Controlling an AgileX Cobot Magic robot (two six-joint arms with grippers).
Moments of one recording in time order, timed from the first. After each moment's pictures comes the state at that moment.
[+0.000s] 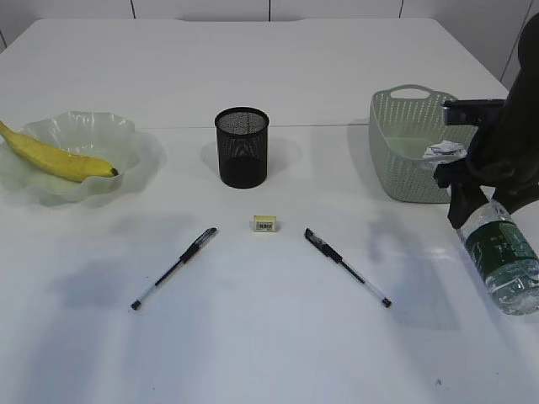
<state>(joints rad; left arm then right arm) -0.05 1.18 -0.85 -0.15 0.85 -0.03 0.02 1.95 -1.43 0.04 1.06 -0.08</state>
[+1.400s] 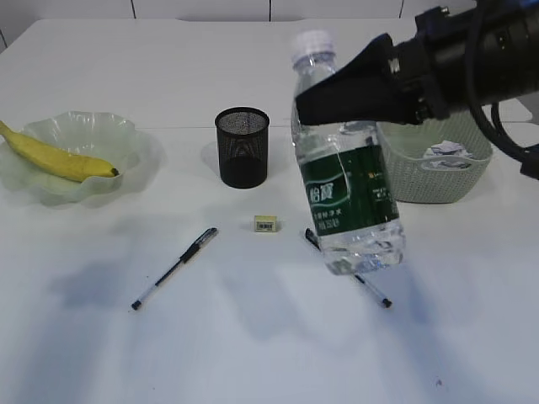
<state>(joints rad) -0.05 1.18 -0.85 -0.15 0.85 -0.03 0.20 1.46 -1.12 1.20 0.99 -1.07</state>
